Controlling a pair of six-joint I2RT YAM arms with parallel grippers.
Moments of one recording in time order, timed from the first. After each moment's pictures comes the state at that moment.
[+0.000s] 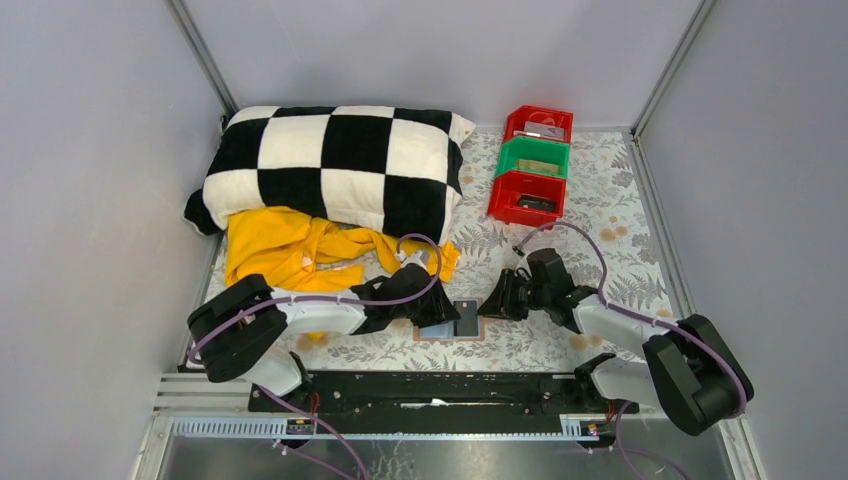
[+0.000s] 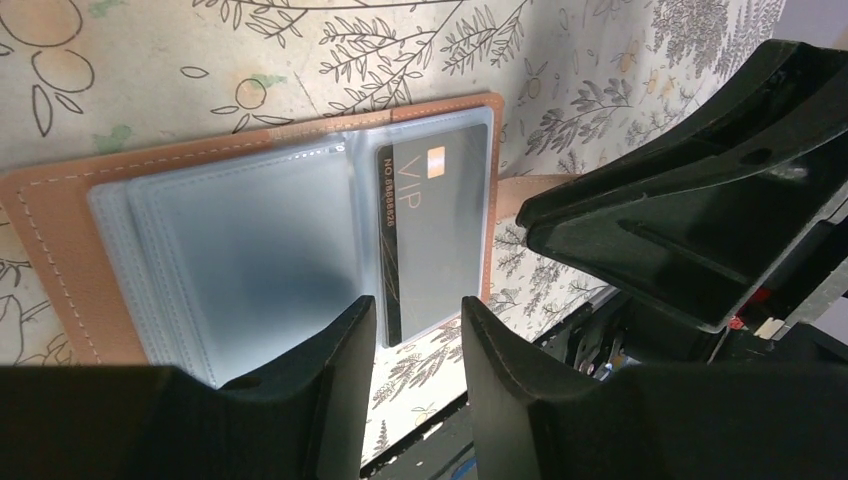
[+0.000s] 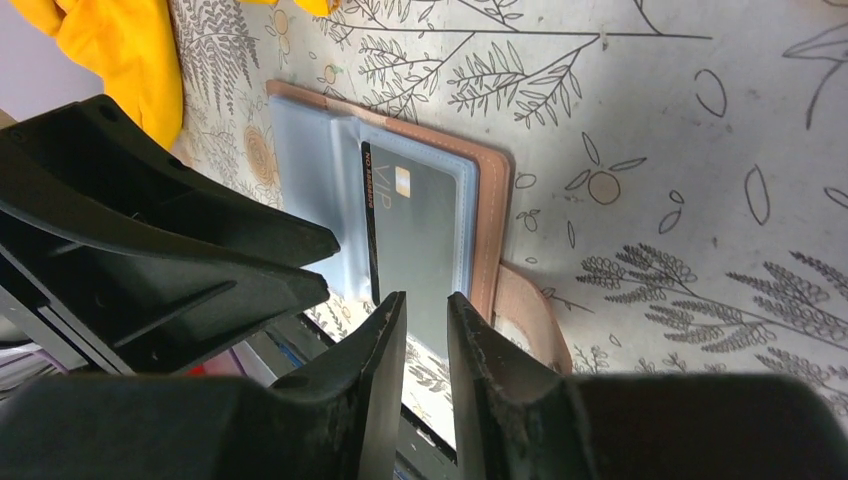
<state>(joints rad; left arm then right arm) -1.00 1.48 0.60 0.15 0.05 -1.16 0.48 1.19 0.35 0.02 -0.48 0.78</state>
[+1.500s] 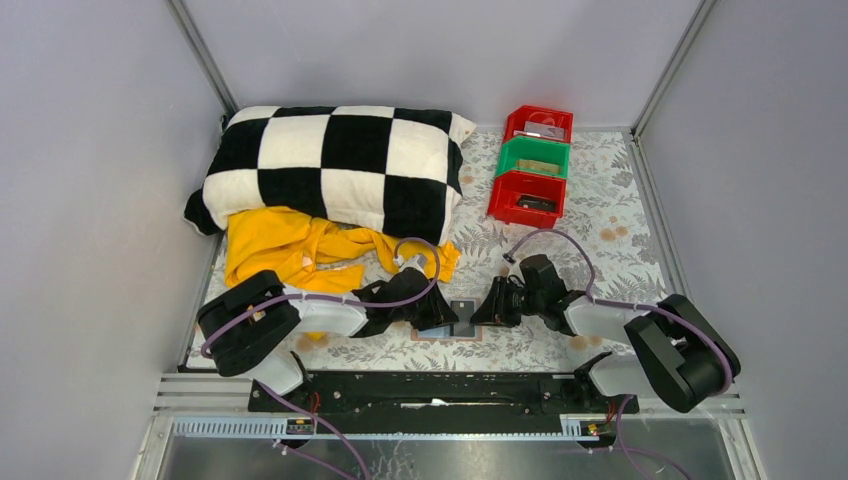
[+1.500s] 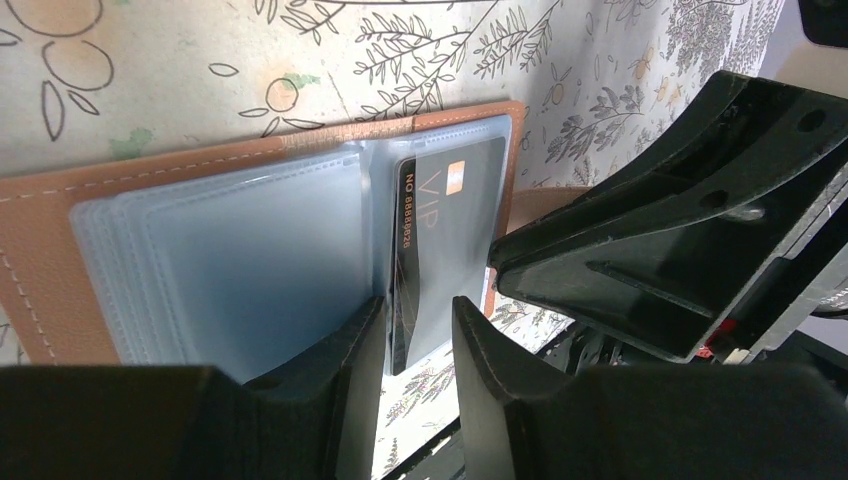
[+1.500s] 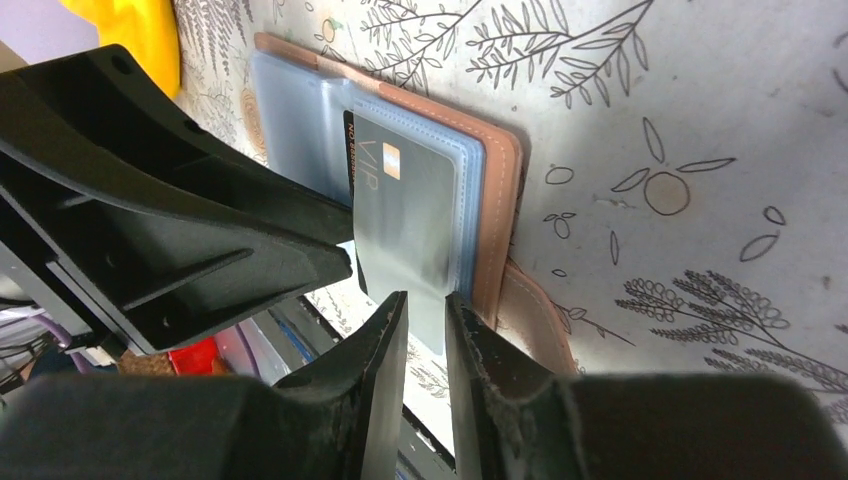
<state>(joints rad) -0.99 1.54 0.54 0.28 0.08 -1.20 0.53 1.31 0.30 0.19 -0.53 0.81</state>
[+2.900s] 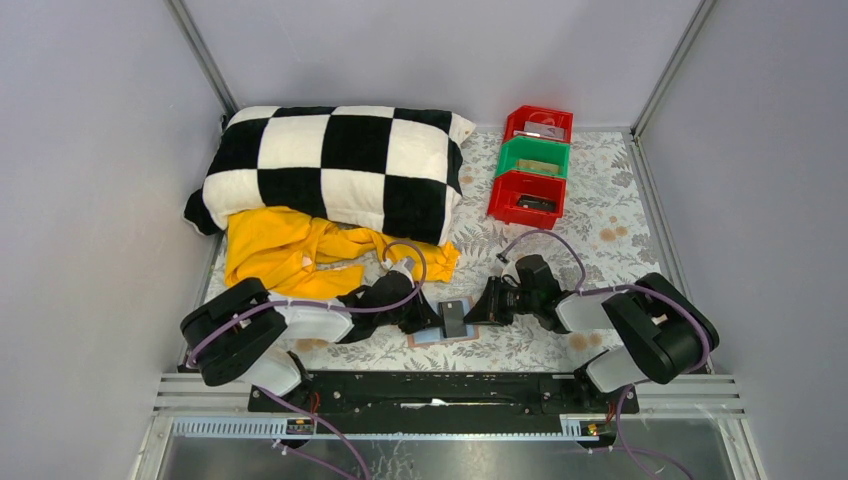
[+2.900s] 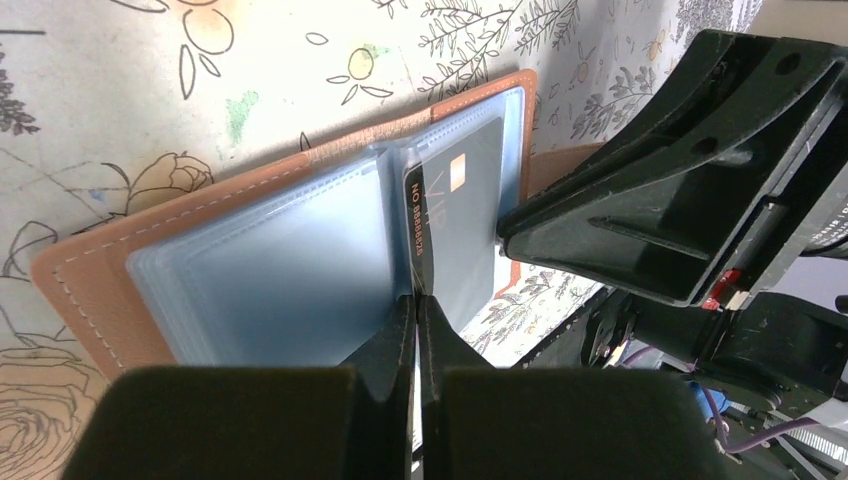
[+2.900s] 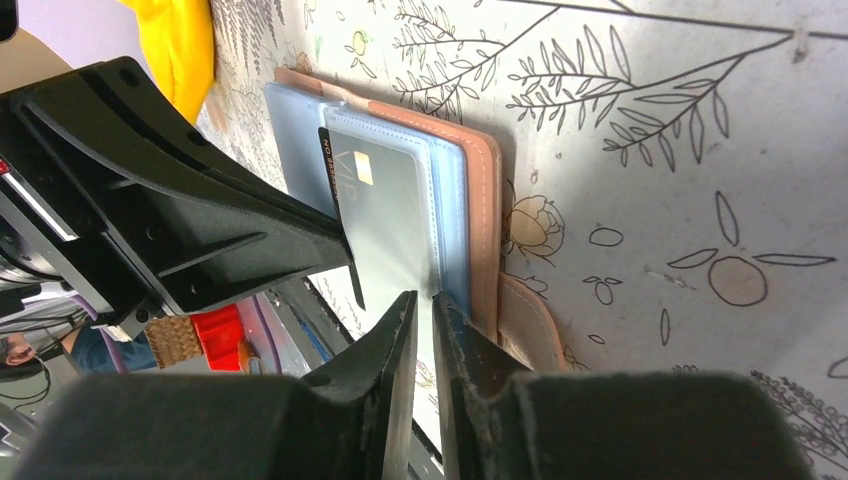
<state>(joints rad) -0.94 1.46 0.43 0.33 0.12 -1.17 0.54 1.47 0.29 0.41 -0.60 0.85</state>
